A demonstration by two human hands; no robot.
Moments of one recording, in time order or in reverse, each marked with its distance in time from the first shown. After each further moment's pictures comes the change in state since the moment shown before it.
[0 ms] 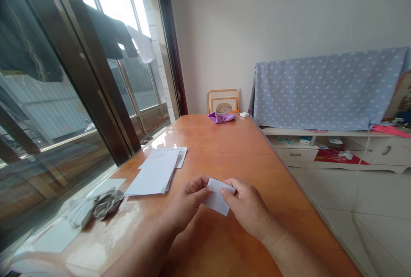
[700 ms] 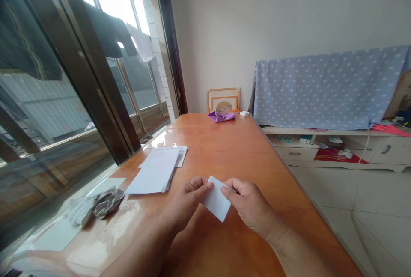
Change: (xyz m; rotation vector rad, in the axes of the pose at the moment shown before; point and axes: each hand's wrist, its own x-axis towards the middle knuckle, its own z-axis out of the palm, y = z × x) left_hand -0.001 -0.001 -0.003 0.031 0.003 -0.018; right_hand -0.003 -0.007 -0.007 0.252 -0.155 0.046
